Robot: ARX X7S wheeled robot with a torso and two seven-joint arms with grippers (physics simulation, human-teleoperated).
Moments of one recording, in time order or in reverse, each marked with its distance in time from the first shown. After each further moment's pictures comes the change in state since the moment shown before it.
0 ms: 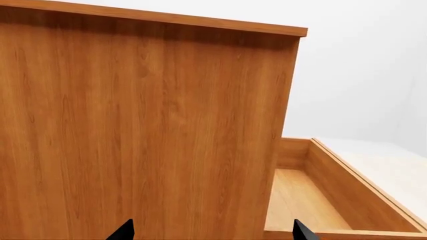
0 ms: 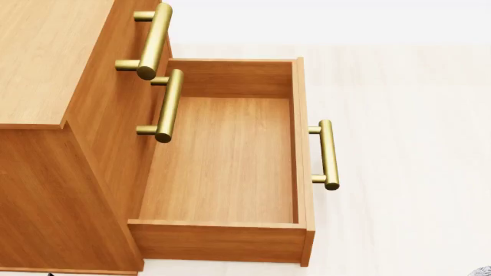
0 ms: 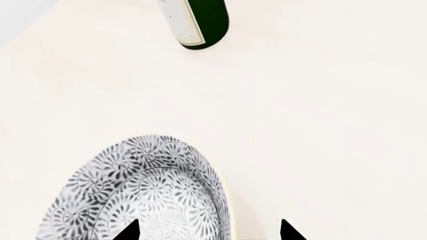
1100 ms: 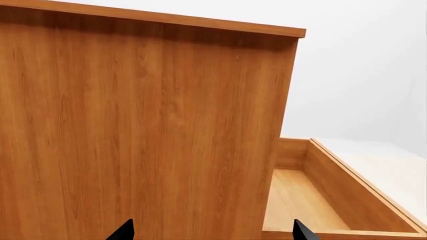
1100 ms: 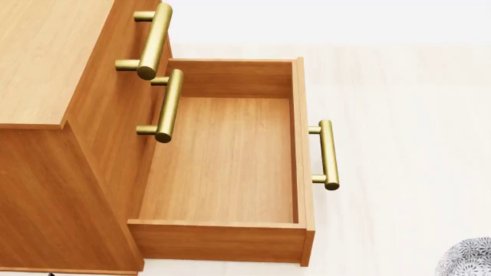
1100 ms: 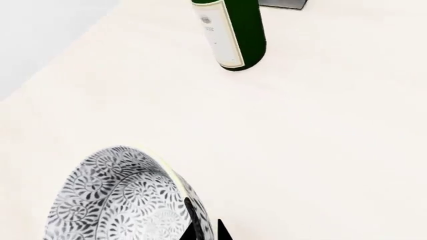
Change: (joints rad) left arm -0.005 -0.011 0.011 0.001 -0.006 0.004 -0.011; right arm 0.042 0.021 -0.021 -0.093 0.063 0.035 0.072
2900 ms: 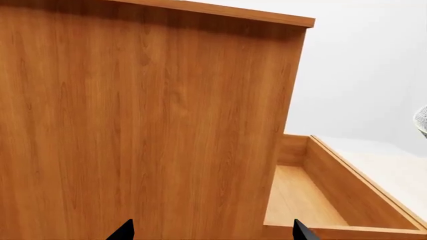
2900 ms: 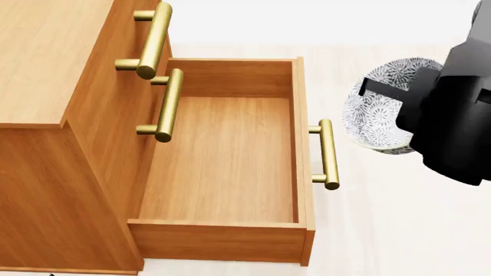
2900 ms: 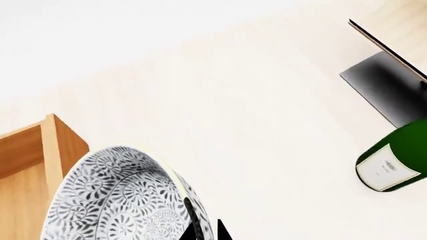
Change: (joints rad) left arm -0.006 -0.012 0.010 -0.028 -0.029 0.025 -0.005; right arm 1.229 0.100 -0.615 0.553 0.526 0.621 0.789
